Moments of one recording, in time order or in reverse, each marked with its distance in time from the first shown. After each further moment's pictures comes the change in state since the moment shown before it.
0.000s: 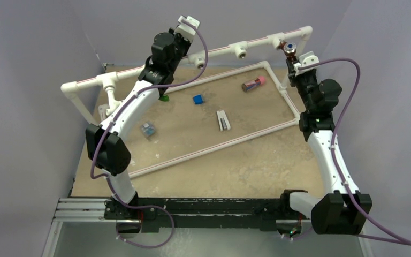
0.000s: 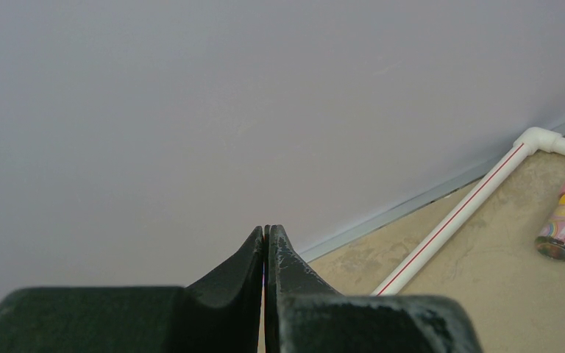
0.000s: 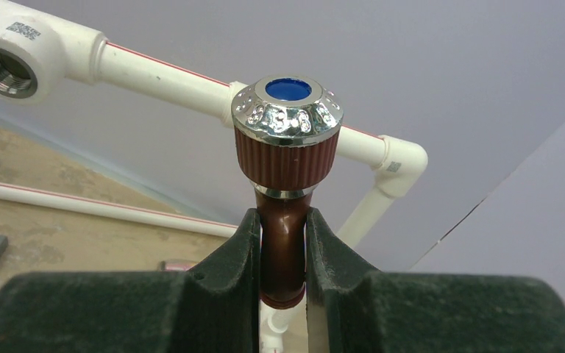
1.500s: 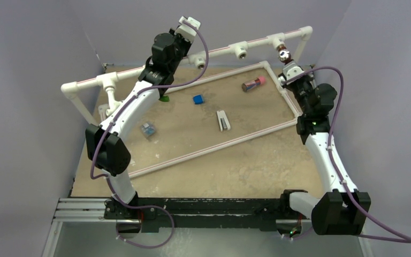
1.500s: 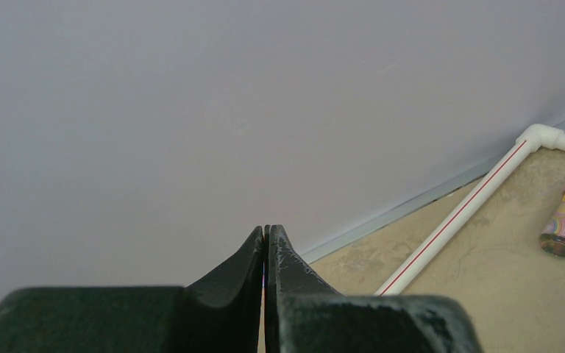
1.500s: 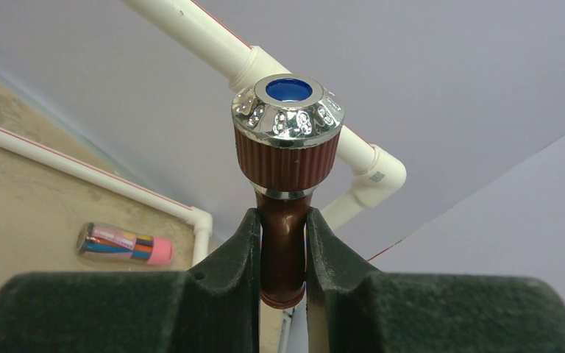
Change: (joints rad) left arm -0.004 -0.004 -0.008 0.007 0.001 0.018; right arm 0.010 -0.005 -0.078 0.050 -0.034 -0.309
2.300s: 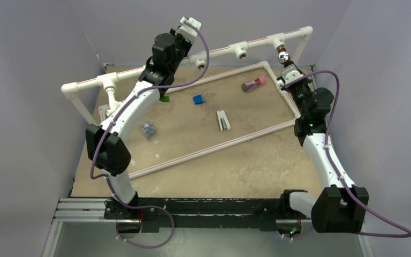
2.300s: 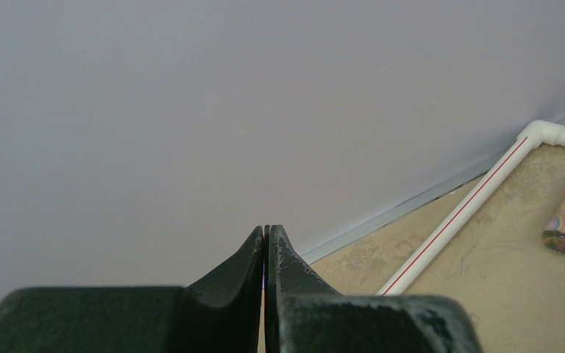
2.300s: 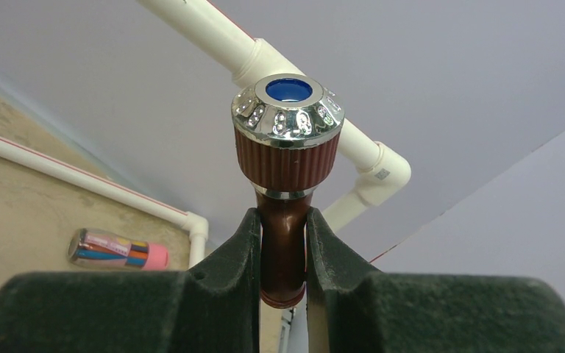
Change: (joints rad) left arm -0.003 0.001 0.000 0.000 -0.003 0.015; right arm -0.003 0.021 -0.068 0.124 -0.003 0.003
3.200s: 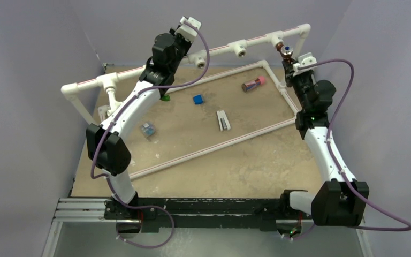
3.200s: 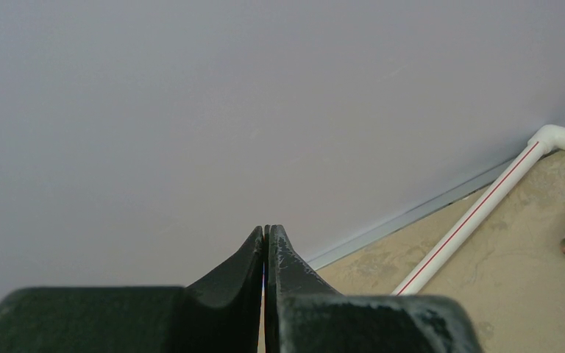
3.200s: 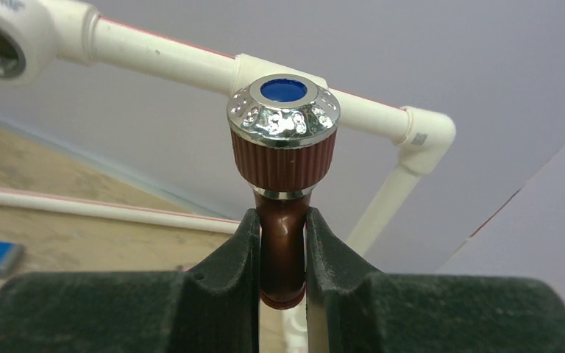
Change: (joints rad) left arm 0.000 0.003 -0.003 0.020 -0.016 0.015; right arm -0.004 0.061 0.093 -0.045 0.025 0.332
